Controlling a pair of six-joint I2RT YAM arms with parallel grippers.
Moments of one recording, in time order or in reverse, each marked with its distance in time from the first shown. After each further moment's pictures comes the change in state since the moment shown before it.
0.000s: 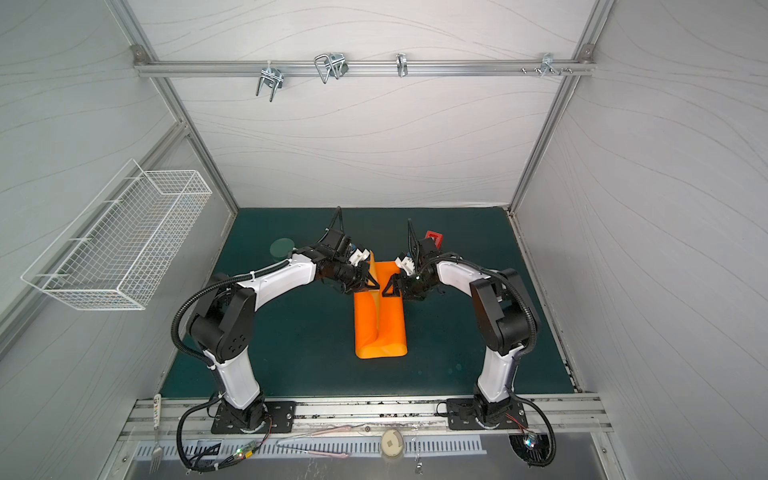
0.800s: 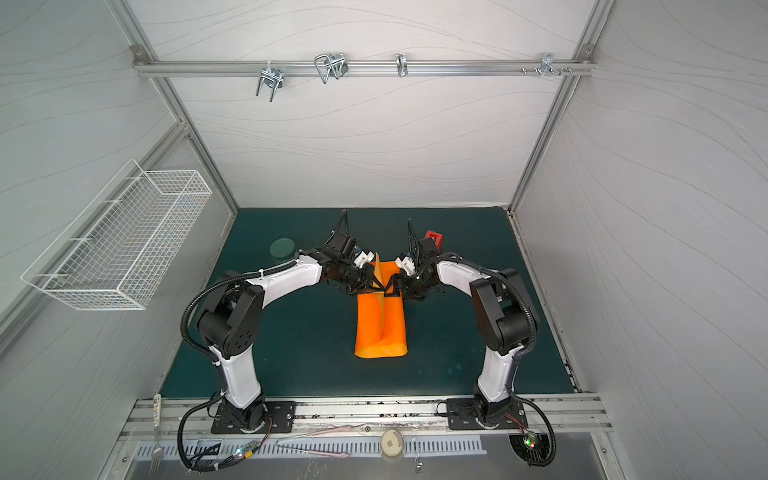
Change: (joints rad) left arm -0.022 0.044 0.004 0.051 0.014 -0.037; right arm -0.002 0.000 0.000 0.000 -0.003 0.002
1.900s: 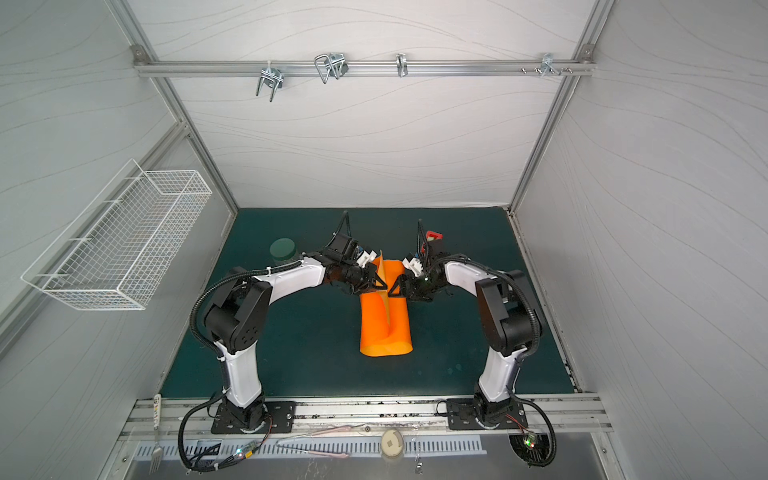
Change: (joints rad) left arm 0.002 0.047 -0.018 0.120 0.014 -0.008; right arm -0.080 -0.029 -0.053 -0.013 -0.063 -0.074
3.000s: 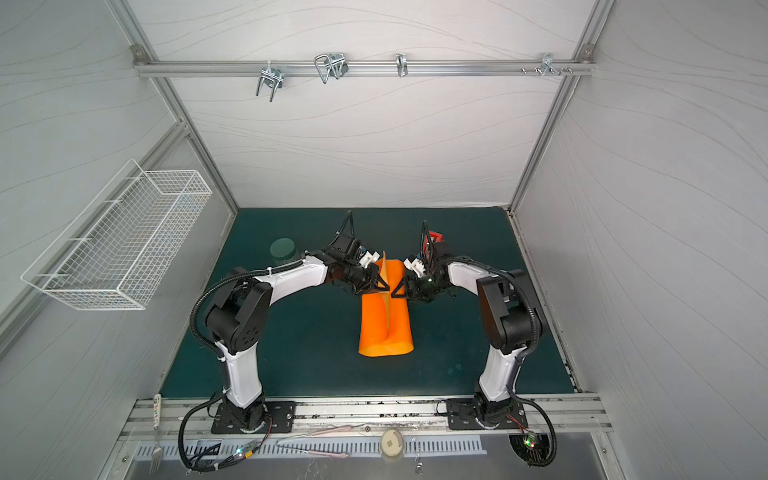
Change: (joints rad) left arm -0.022 0.000 0.037 -0.062 0.016 0.005; right arm -0.021 0.015 -0.019 0.029 -0.076 -0.033
